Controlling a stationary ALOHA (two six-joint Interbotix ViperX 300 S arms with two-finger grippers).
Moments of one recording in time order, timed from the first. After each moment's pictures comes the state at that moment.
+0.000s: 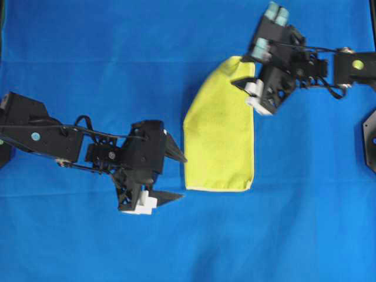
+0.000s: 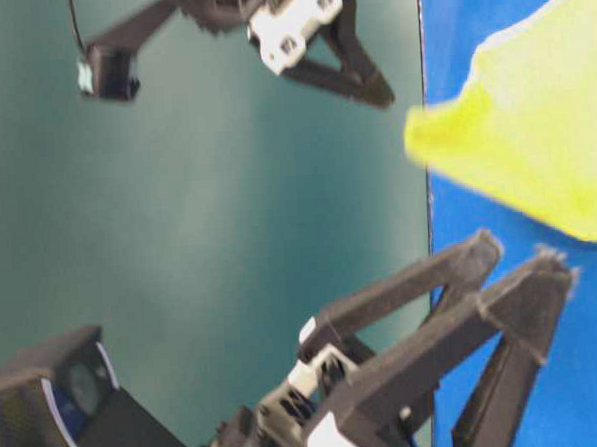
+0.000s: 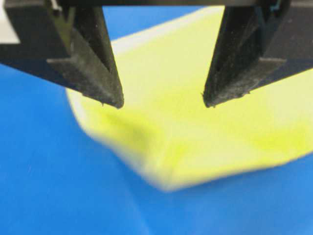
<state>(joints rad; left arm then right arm) -0.16 -0.01 0.67 -0.03 -0.01 -0.07 -0.24 -0.25 0.82 -0.51 0.25 0.63</state>
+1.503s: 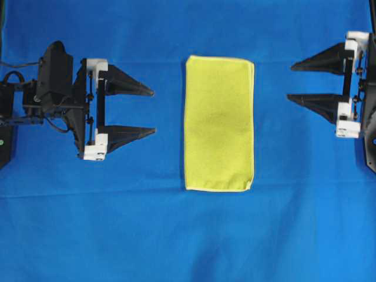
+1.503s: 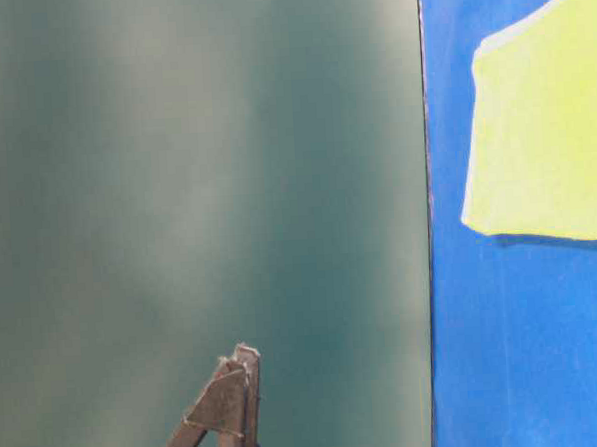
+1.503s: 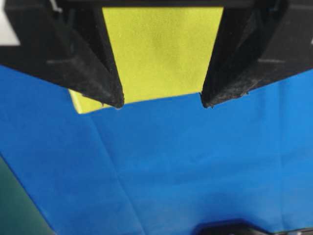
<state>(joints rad) 0.02 -0.36 0.95 -0.03 -0.40 -0.06 -0.16 -0.83 1.09 -0.65 0.03 0.69</state>
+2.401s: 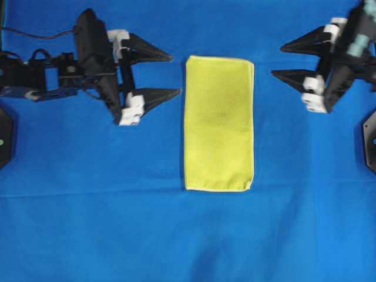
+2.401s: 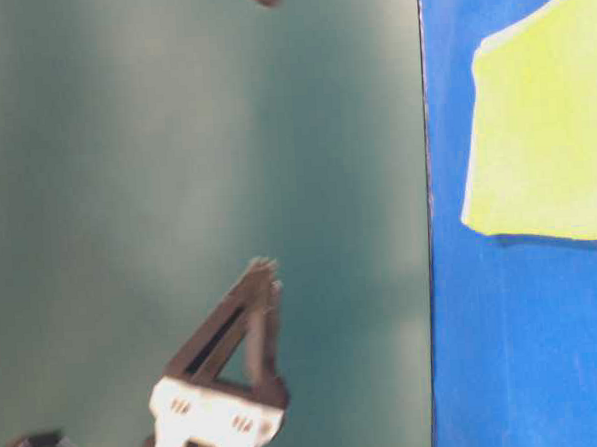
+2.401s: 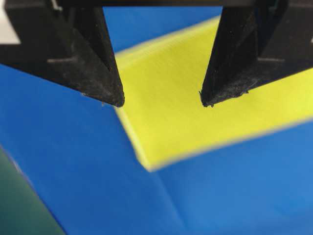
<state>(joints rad) 0.20 -0.15 0.80 -0.03 -0.39 -0.06 -0.34 -0.58 1.02 -0.65 0.11 0.69</state>
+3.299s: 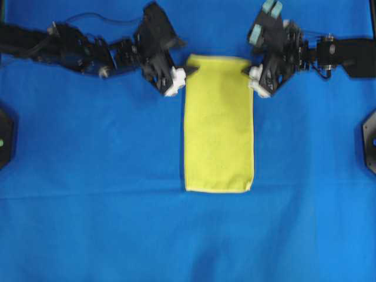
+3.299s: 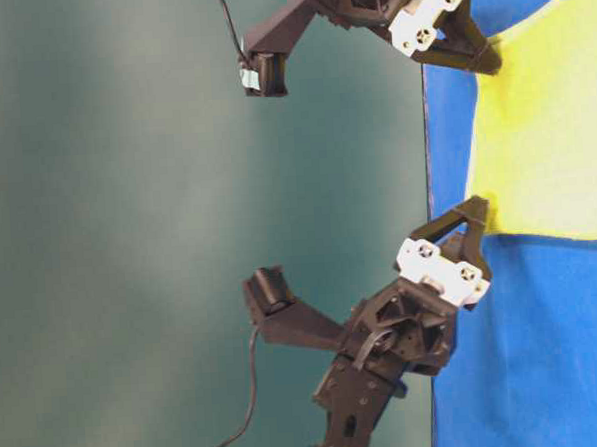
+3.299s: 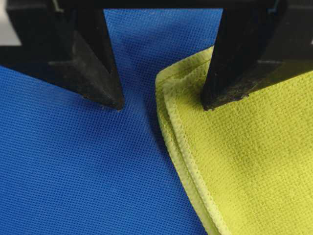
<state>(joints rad) 0.39 0.37 0.58 -0.03 -0.40 -0.03 -0.52 0.06 0.84 -0.71 0.00 0.68</state>
